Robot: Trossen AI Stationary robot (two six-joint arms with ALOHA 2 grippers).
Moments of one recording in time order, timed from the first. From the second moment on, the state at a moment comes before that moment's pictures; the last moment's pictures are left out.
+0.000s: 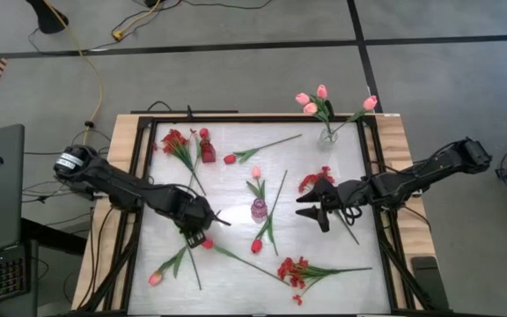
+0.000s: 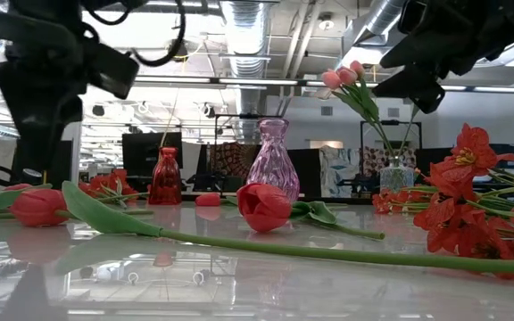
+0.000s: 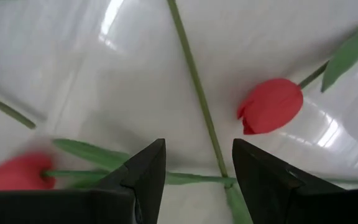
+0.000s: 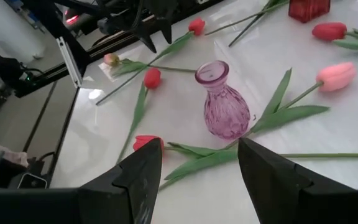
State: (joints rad) left arm -0.31 1.45 0.89 -0.86 0.04 -0.88; right arm 0.27 1.00 0.48 0.11 0.21 0.51
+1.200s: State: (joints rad) left arm -0.51 1.66 0.88 -0.77 0.03 -1.02; right arm 0.27 1.00 0.48 0.10 0.21 0.49
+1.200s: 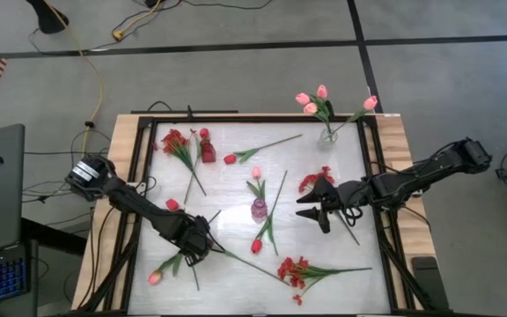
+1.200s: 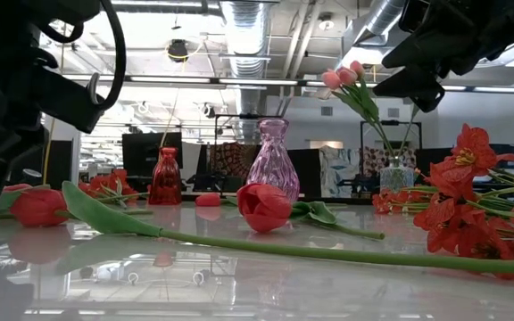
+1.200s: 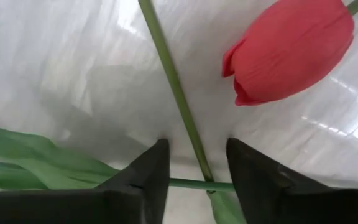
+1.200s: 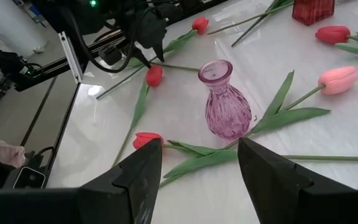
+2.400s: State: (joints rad) left arm -0.59 1.13 0.88 -0.41 -0.71 -0.73; right arm 0.32 1.00 0.48 0.11 0.21 0.52
